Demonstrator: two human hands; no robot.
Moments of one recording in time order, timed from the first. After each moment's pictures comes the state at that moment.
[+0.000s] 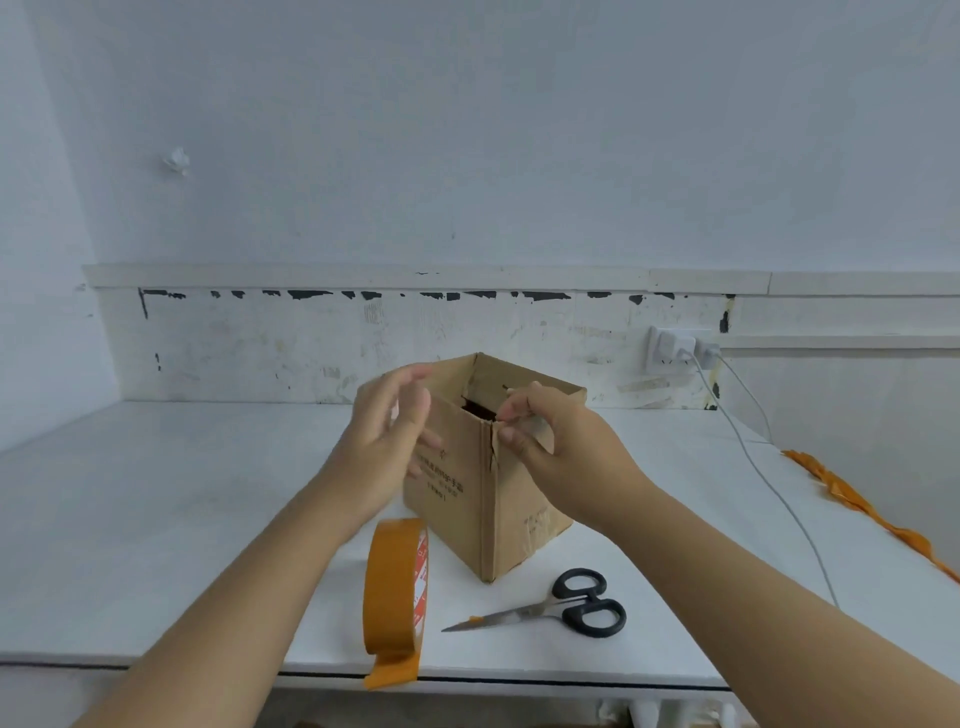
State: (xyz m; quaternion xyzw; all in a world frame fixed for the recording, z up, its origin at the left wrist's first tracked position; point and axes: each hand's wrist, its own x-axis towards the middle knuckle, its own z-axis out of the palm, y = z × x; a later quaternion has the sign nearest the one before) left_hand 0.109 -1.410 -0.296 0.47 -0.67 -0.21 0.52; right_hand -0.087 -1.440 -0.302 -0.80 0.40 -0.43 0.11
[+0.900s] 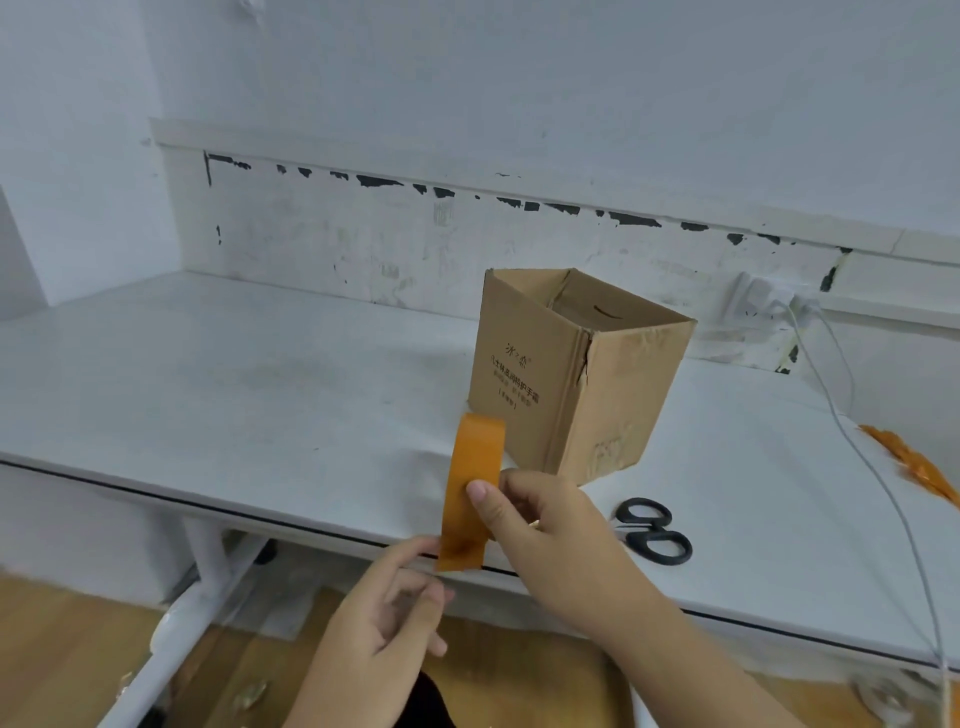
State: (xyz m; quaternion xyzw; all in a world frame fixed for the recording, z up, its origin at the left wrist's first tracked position) left_hand 0.123 -1.285 -0.452 0.59 -0.48 -0.41 0.50; right_hand -0.023 -1.363 -0.385 -0.80 0.41 -0.33 0.28
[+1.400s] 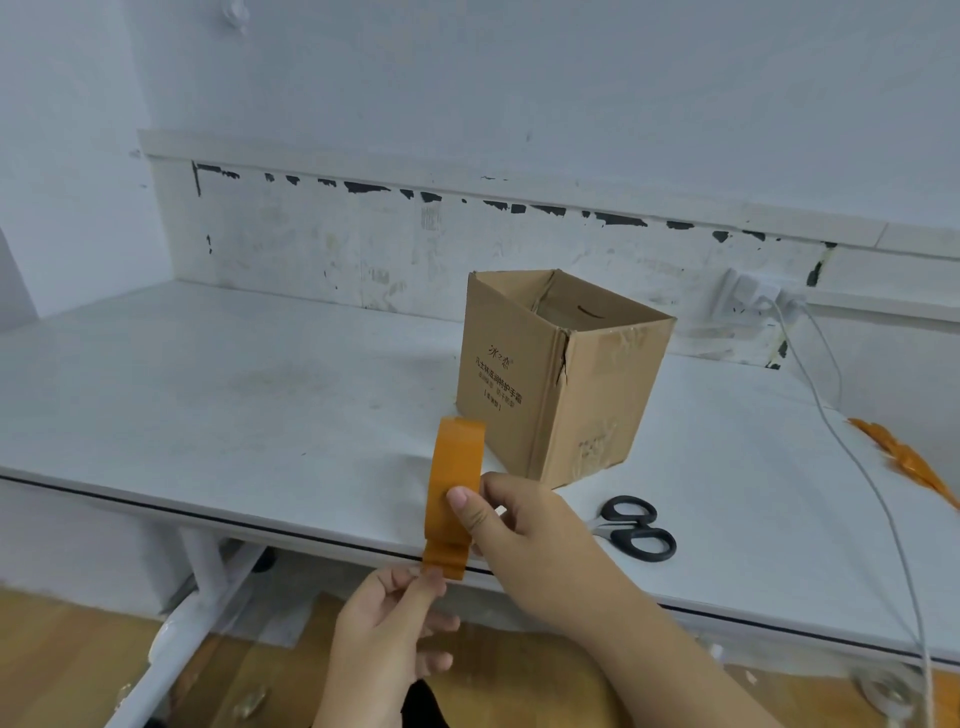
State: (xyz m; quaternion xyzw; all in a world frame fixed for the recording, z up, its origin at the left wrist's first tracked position) left_hand 0.101 -1.311 -0.467 0.58 -0.20 -0.52 0.60; right_hand -0.026 -1.364 -0.389 -0.80 0.43 -0.29 0.30
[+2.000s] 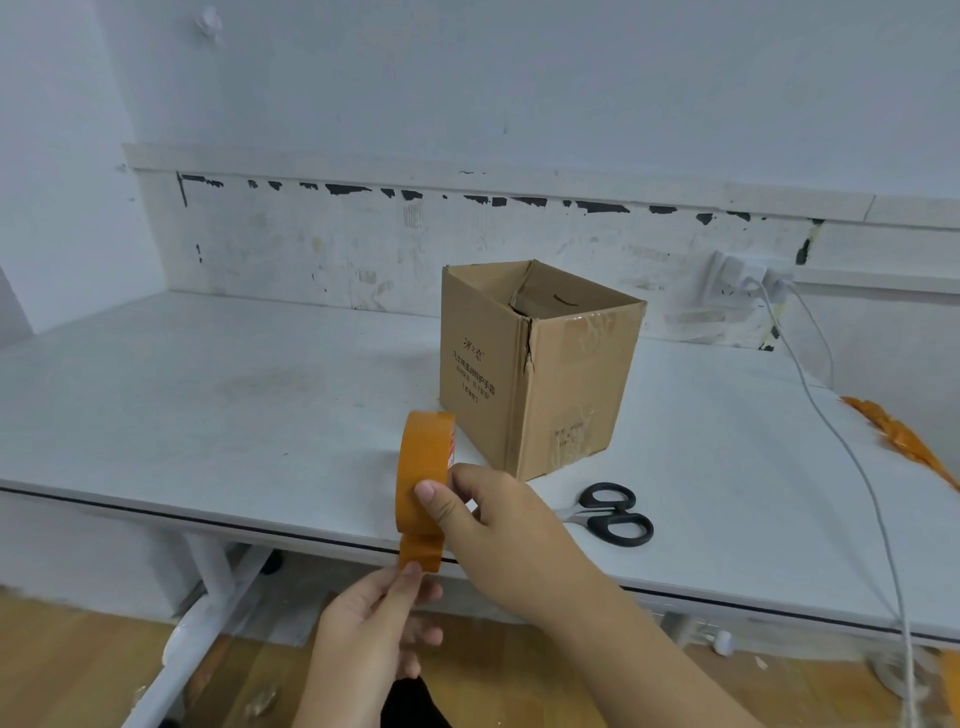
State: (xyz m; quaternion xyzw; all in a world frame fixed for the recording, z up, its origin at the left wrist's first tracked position) left_hand 0.094 -1.308 -0.471 0.60 -0.24 -0.49 0.59; right_hand -0.028 -1.366 -0.392 -0.81 0.43 -0.28 0.29
